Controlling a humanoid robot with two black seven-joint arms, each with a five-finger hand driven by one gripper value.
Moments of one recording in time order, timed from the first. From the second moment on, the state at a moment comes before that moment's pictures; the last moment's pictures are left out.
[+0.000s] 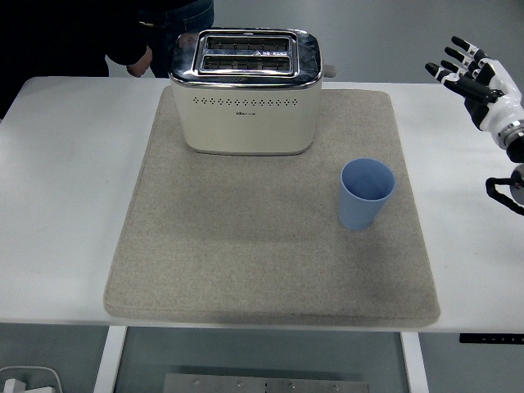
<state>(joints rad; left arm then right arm) -0.03 0.00 -0.15 -0.13 -0.08 -0.13 0.00 0.88 -0.55 0.47 0.96 -0.19 -0.14 0.31</state>
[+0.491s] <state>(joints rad) -0.03 0.00 -0.15 -0.13 -0.08 -0.13 0.00 0.61 -0.86 0.47 1.23 -0.57 -0.04 0.56</state>
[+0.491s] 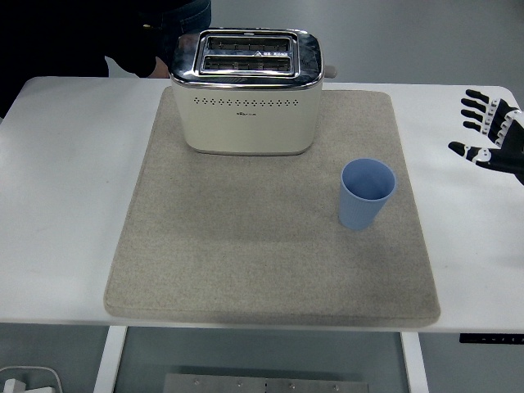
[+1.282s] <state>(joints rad) -0.03 0.00 -0.15 -0.13 -0.08 -0.13 0.00 0.50 -0.83 0.40 1.30 -0.70 0.01 0.61</state>
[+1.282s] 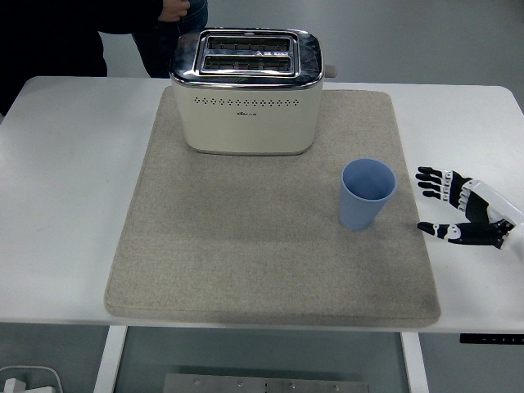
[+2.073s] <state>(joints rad) -0.03 0.00 -0.15 -0.13 -0.08 -0.13 0.00 0.55 -0.61 0.39 1.24 -0.79 -0.10 0.54</state>
